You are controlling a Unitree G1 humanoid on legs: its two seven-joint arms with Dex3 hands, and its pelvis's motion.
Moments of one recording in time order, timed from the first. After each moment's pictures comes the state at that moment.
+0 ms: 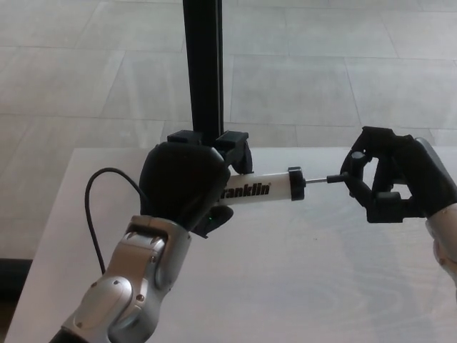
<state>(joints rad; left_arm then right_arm) -0.52 0.31 -0.47 0.16 0.90 0.16 0.24 -0.52 -0.37 0.08 0.36 -0.27 -0.08 0.02</state>
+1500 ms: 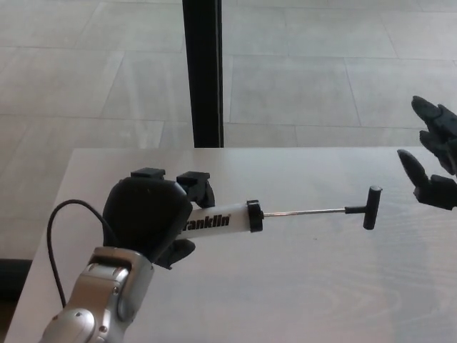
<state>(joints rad) -0.39 0.40 -0.45 0.11 0.88 0.16 0.16 -0.53 -0.44 -0.07 0.35 -0.12 0.10 0.18</state>
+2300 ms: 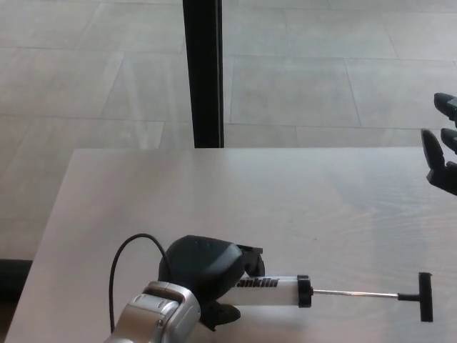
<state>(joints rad) -0.37 0.34 -0.62 0.08 0.88 0.24 -0.17 -0.56 -0.38 -0.17 0.35 -0.11 0.19 0.08</state>
